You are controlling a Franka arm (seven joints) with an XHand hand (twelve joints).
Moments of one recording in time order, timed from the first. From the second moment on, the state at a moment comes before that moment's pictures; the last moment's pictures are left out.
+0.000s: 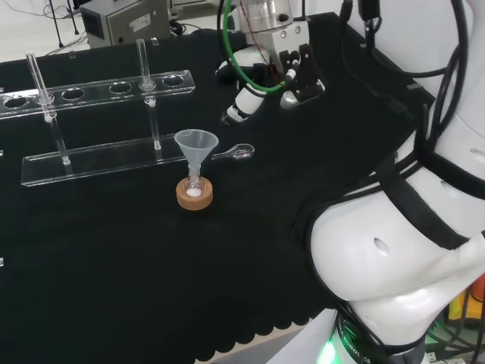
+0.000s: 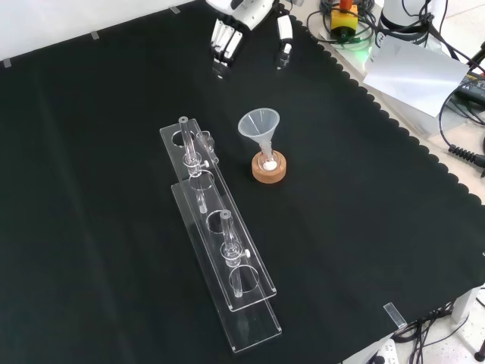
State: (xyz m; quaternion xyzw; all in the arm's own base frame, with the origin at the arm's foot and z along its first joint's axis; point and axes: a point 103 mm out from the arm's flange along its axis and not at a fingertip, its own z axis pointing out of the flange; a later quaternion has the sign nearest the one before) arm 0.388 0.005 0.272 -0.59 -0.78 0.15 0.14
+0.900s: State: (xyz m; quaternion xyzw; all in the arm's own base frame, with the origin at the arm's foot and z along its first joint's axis) arm 0.411 0.054 0.242 -0.53 -0.80 0.20 0.20
